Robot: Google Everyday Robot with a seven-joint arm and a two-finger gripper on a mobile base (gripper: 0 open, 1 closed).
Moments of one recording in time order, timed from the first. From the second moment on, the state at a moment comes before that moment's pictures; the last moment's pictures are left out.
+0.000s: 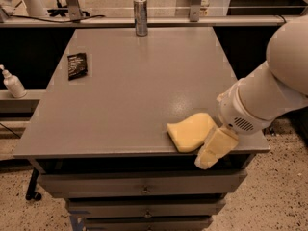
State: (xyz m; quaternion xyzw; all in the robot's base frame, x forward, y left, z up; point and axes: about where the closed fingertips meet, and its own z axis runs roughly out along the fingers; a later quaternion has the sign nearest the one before) arm 0.430 -0.133 0.845 -0.53 0.82 0.05 0.20
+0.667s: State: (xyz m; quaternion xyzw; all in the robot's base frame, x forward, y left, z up) arm 0.443 -0.133 0.851 -0.52 0.82 0.05 0.21
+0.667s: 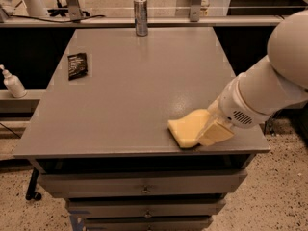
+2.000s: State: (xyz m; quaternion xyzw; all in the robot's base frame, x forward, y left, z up) arm 0.454 -0.126 0.878 -0.51 0.83 0.05 0.23
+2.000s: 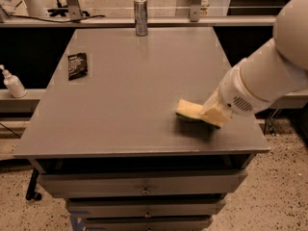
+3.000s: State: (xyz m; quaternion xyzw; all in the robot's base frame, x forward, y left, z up) arm 0.522 -0.085 0.986 -0.50 0.79 0.03 0.35
